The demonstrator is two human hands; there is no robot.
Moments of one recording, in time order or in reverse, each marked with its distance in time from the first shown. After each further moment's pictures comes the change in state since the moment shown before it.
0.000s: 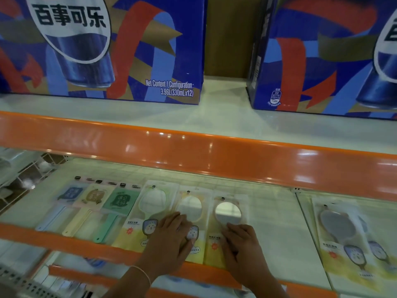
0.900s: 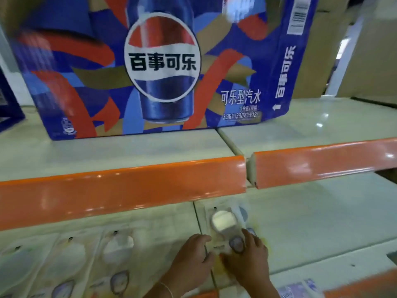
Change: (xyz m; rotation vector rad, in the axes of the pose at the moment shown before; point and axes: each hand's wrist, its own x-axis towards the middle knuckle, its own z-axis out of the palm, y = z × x) left_hand 0.132 0.295 0.054 -0.544 -0.351 0.053; right_hand -0.068 0.177 -0.161 -0.062 0.134 0.900
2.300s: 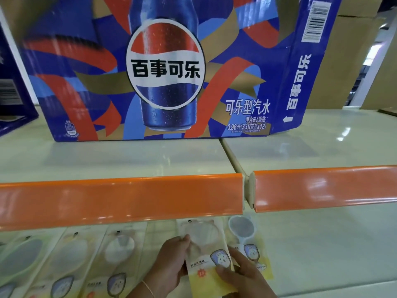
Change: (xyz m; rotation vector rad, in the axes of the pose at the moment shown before) left_hand 0.004 0.017 -0.035 -1.057 0.214 -0.663; right_hand -0.027 -0.033 -0.067 0.911 -0.680 0.001
